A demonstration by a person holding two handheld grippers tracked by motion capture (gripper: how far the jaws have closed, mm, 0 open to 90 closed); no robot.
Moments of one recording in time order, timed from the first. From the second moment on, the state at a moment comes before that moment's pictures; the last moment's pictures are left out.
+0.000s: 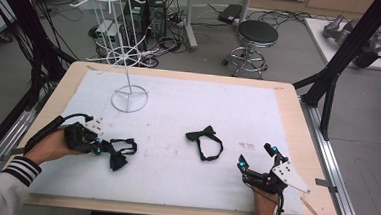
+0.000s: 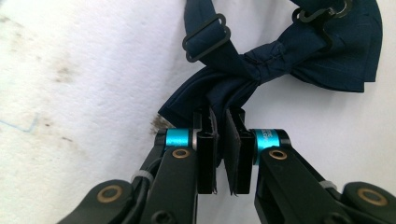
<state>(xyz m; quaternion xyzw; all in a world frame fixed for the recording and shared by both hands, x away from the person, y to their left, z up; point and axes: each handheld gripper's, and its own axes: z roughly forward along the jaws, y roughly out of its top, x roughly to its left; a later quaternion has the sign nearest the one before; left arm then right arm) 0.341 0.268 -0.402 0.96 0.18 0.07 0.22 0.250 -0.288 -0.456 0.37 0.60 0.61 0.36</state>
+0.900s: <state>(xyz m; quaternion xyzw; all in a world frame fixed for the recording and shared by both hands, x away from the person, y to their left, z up) 0.338 0.282 -0.372 0.88 0.24 0.15 0.39 0.250 -0.288 -0.456 0.37 0.60 0.61 0.36</state>
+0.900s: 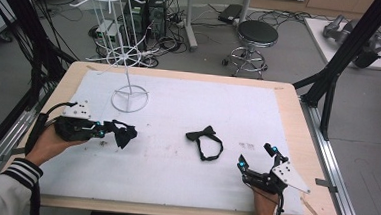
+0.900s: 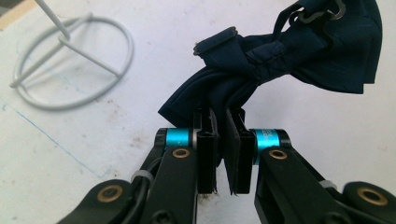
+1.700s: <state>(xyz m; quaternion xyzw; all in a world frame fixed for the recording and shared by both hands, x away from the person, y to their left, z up) 0.333 0.306 -0.345 0.80 0.27 0.20 0.50 0.250 -0.288 -0.456 0.37 0.60 0.61 0.36</state>
